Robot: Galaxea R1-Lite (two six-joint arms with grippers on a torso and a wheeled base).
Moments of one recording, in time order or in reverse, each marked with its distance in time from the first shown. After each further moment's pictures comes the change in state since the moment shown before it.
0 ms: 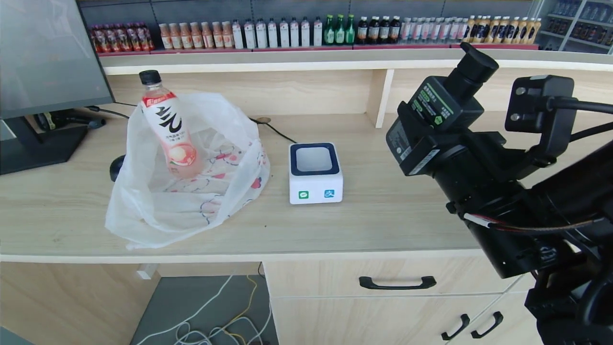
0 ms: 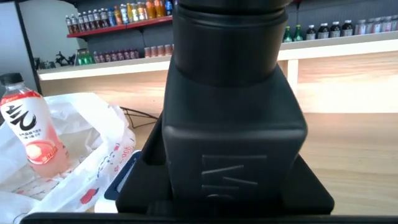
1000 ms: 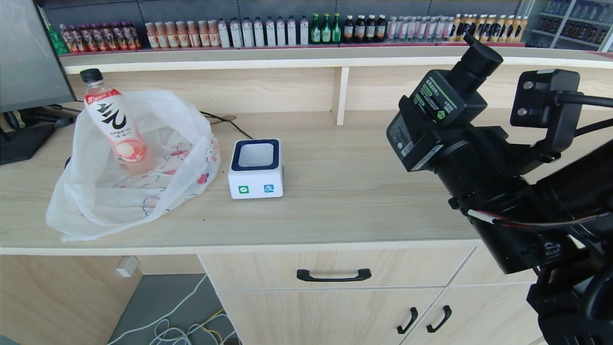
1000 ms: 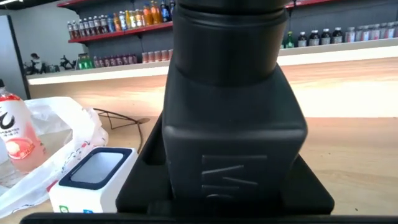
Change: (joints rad) left arm 0.000 0.000 0.000 0.000 0.000 0.004; right arm -0.011 -0.004 -0.008 0.000 0.030 0.007
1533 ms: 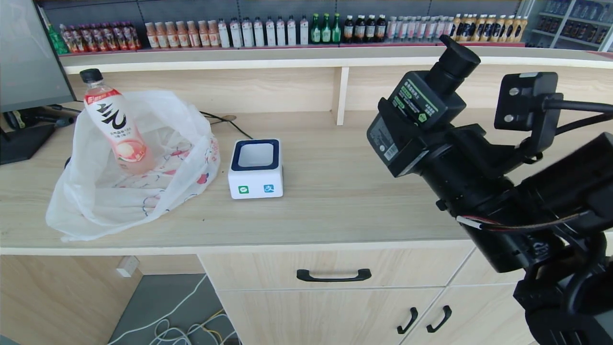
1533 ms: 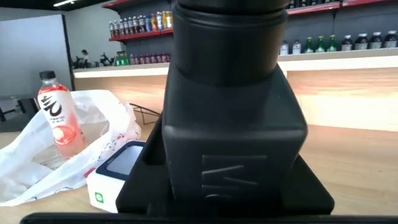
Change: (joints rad) left arm 0.000 0.000 0.000 0.000 0.000 0.000; right arm 0.002 0.026 -0.026 0.000 0.137 0.021
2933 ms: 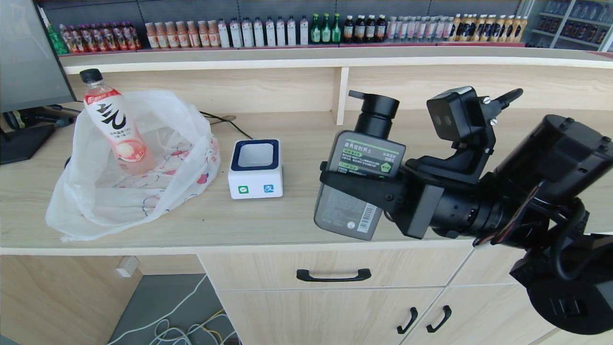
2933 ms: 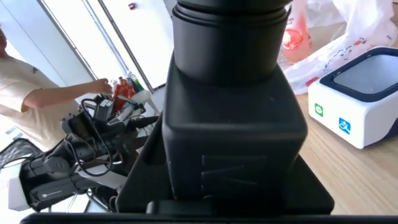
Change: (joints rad) left arm 0.000 0.000 0.000 0.000 0.000 -0.003; right arm -0.068 -0.002 -0.075 0.301 0.972 0.553
